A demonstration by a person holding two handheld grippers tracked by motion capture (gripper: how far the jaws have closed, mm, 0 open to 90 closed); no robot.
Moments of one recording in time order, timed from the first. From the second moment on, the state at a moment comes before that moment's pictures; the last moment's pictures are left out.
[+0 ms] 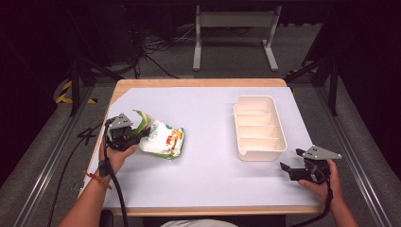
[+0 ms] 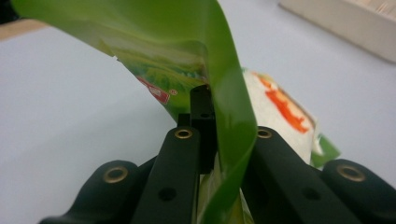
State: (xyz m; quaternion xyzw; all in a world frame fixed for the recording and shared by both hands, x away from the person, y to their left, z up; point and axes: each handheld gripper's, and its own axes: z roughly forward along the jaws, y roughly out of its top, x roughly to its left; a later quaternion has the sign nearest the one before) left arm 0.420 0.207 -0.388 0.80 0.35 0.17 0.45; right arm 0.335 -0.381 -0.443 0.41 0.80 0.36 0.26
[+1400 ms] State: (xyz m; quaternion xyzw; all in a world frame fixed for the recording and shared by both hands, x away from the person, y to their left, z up) left arm 0.440 0.031 -0.287 0.83 0.13 0.19 0.50; right arm 0.332 -0.383 -0.441 0.40 0.79 0.38 0.26
